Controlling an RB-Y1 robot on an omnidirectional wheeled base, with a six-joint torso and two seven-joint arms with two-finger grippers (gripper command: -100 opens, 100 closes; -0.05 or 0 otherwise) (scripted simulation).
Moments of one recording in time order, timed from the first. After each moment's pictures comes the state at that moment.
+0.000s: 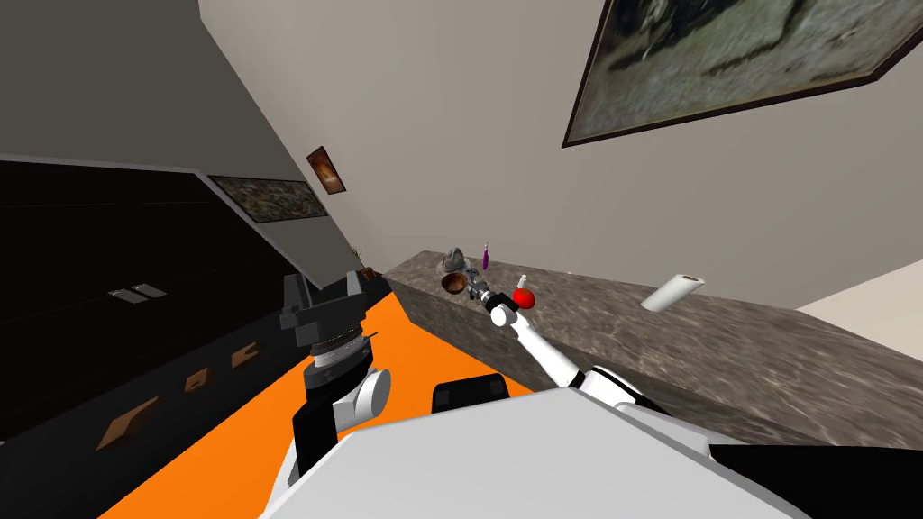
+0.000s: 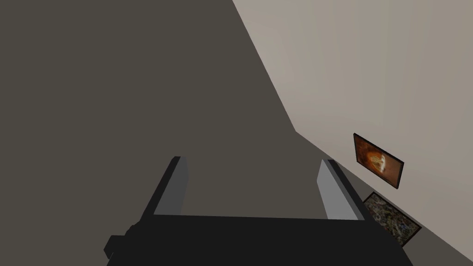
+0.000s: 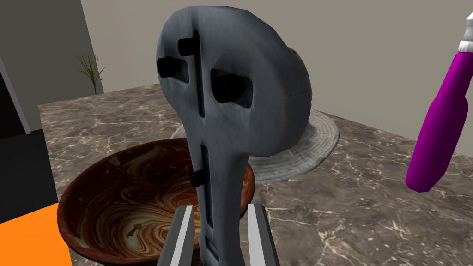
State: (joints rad) left arm 0.48 -0.03 -0.02 -2.35 0.02 -0.65 0.11; right arm -0.24 -0.26 0.38 -1.41 -0.95 0.01 -0.98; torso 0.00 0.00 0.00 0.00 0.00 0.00
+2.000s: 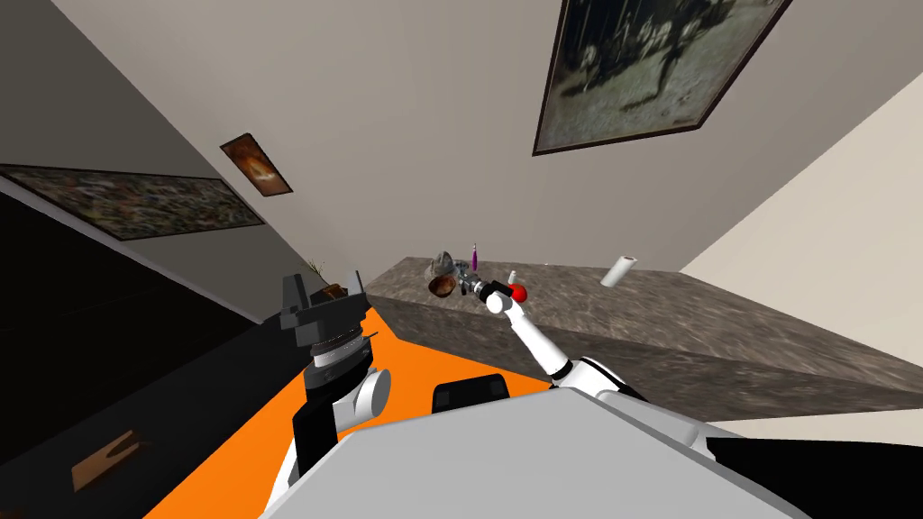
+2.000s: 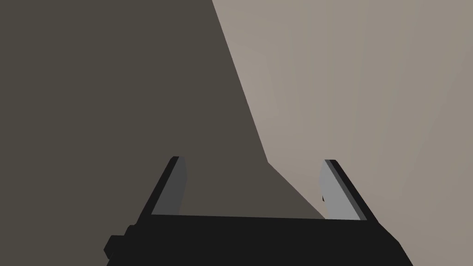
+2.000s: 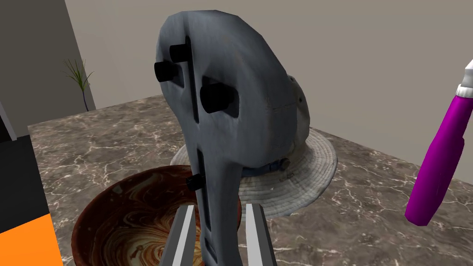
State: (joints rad) left arm 0.48 -0.03 -0.02 -2.35 0.02 -0.65 0.11; right arm -0.31 -0.20 0.29 -1.52 -0.91 0.30 -0.99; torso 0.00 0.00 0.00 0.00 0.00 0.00
